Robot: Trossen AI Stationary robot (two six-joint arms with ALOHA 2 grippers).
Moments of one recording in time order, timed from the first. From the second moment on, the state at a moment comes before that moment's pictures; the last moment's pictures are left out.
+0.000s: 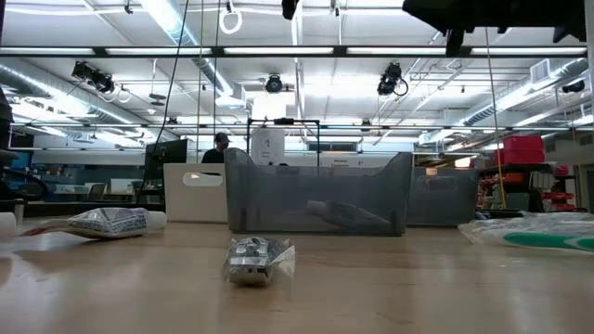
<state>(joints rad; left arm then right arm) 0.24 1.55 1.52 -0.11 0.23 -0.06 -0.08 0.75 0.45 0.51 0.18 0.08</state>
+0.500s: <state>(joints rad) 0.24 1.55 1.52 -0.09 0.23 -0.06 -0.11 0.94 0.62 0.51 0.14 0.15</state>
